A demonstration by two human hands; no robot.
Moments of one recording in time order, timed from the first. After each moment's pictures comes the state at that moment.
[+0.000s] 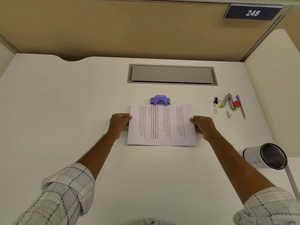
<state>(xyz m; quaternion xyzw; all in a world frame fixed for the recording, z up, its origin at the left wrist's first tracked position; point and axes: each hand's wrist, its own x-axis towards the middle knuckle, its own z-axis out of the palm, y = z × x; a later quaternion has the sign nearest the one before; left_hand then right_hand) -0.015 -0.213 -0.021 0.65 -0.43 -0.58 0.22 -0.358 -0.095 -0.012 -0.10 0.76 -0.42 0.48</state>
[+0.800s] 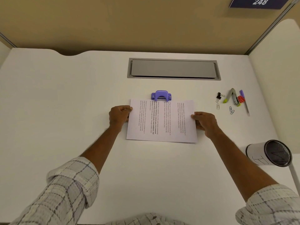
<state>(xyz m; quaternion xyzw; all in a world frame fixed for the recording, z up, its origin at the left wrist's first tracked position) -0.022 -0.227 -0.030 0.68 -0.46 -0.50 0.26 -0.357 -0.091 -0.014 -0.12 0.77 -0.42 0.47</state>
